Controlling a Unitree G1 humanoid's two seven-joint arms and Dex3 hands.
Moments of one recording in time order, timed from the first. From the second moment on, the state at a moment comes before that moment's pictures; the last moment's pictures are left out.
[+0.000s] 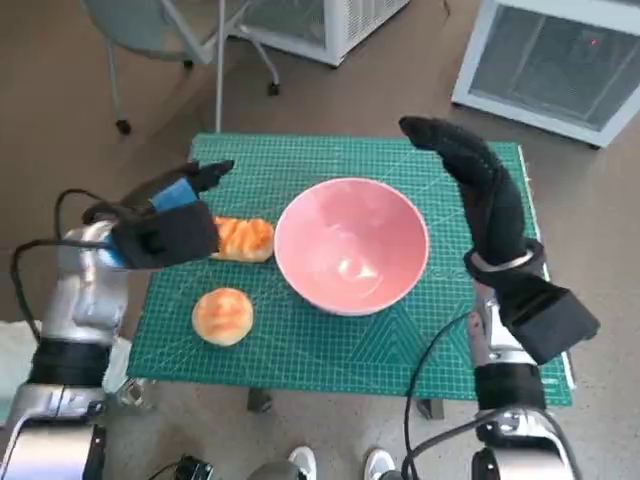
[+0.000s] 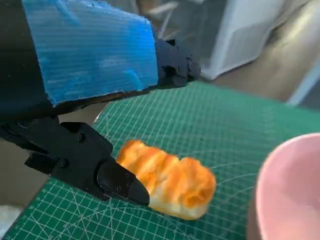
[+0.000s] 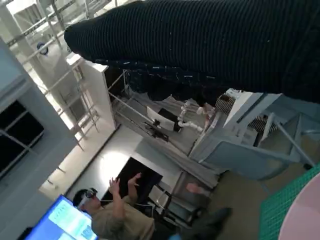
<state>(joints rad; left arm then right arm) -0.77 0.57 -0.19 0.55 0.59 0.11 -0.47 -0.72 -0.11 -0.11 0.67 0.19 -0.88 0.43</state>
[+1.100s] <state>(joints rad) -1.02 0.39 -0.46 1.26 0.66 0.06 -0.22 -0.72 -0.11 -0.11 0.68 0.21 -0.88 0.45</state>
